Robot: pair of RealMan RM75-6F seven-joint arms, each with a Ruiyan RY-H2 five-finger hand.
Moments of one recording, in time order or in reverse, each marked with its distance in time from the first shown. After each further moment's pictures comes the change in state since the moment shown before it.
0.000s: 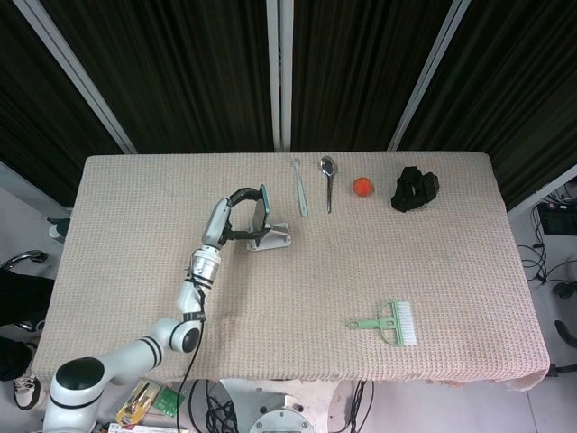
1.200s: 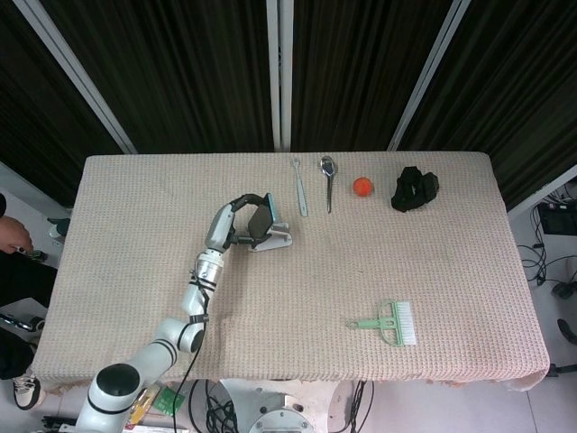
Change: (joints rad) left arm -0.065 -0.170 0.067 0.372 0.052 0.027 -0.173; right arm 0.005 0.030 0.017 -0.067 0.046 -0.032 -0.065
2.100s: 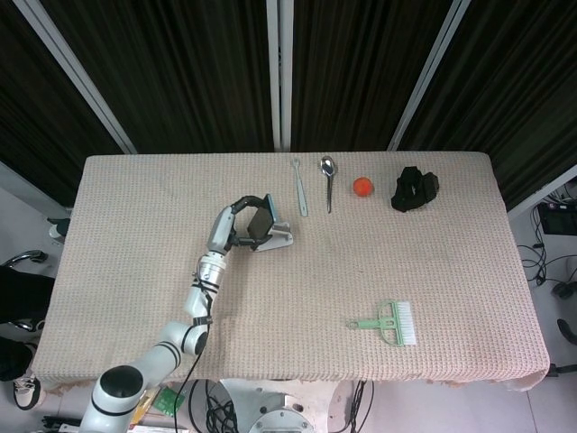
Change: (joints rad) left arm -0.003 -0.022 -0.015 0.004 -0.030 -0.009 0.005; right arm 0.003 -0.003 0.000 0.008 0.002 -0.012 0.005
